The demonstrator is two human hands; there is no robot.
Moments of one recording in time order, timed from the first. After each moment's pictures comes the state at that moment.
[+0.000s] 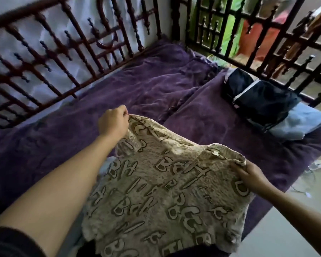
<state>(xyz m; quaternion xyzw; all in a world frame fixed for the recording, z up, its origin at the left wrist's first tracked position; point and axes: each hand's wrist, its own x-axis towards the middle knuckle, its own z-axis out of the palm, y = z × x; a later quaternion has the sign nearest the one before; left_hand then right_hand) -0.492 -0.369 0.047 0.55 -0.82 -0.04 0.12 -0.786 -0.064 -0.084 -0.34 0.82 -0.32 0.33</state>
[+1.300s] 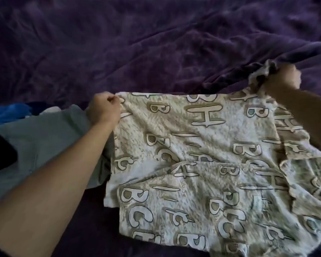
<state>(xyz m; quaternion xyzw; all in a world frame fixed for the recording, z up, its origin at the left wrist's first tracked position) -0.358 -0.433 -0.217 0.83 -0.49 -0.16 0.20 -0.808 -0.491 -0.237 -0.42 0.88 -0.12 0.16</state>
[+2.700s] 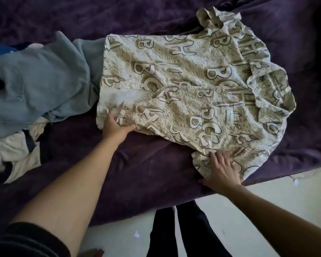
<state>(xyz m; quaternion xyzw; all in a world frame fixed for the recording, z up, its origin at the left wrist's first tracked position) -0.376 -0.127 -0.283 0.80 -0.40 -0.42 0.16 -0.704 0.029 -0.278 -0.59 0.72 0.23 0.28</state>
